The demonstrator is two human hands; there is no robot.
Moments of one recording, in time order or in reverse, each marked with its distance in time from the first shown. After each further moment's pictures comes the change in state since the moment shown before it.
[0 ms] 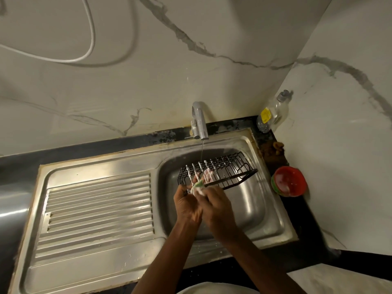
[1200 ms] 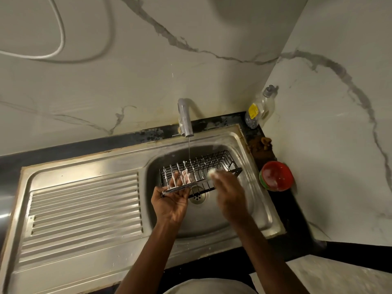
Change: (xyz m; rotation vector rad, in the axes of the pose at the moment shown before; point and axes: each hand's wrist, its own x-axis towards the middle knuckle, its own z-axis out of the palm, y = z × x) left_hand -0.007 0.009 0.000 -0.025 0.151 0.149; right_hand 0.007 0.068 -0.034 -0.270 0.055 -0.121
